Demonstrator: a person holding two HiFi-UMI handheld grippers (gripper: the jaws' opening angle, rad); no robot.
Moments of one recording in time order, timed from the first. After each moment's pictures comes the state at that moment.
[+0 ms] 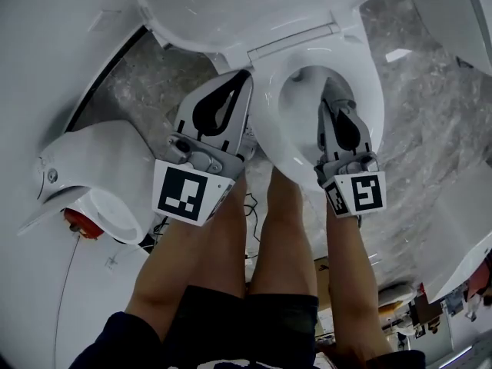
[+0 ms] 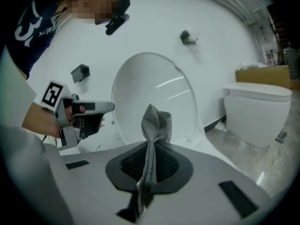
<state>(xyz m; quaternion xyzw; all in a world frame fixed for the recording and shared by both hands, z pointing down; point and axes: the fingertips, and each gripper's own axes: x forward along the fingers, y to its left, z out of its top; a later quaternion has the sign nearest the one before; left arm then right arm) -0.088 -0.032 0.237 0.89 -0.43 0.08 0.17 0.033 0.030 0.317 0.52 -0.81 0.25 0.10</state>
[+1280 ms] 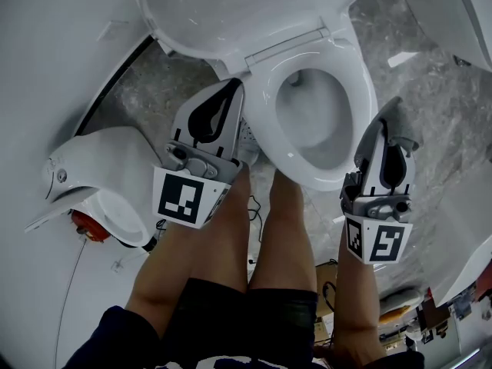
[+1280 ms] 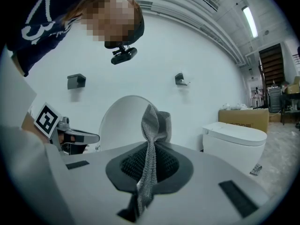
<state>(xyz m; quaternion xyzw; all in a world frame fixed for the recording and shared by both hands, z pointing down) -0.084 -0.018 0.207 0.89 -0.42 0.10 0.14 0.107 0.038 0.176 0.64 -0.76 0.10 0.06</state>
